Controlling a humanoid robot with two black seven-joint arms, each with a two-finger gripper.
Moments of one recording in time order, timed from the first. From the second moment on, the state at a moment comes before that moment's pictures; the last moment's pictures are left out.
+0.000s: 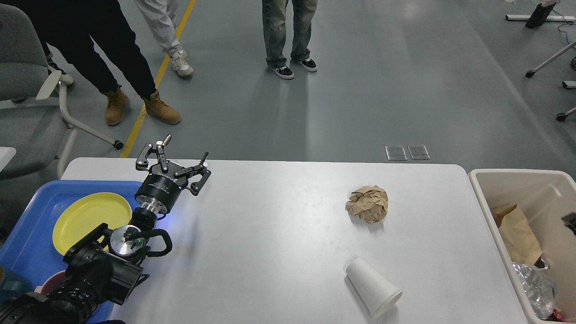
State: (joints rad) left arm -0.64 0.05 -1.12 -0.32 -0.19 -0.72 -0.01; right arm 0.87 -0.69 -0.61 0.48 -0.01 -0.02 0.01
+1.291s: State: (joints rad) left arm -0.64 0.05 -1.12 -0.32 -0.19 -0.72 -0.01; right arm 1.80 -0.09 -1.20 1.33 -0.02 0.58 -0.11
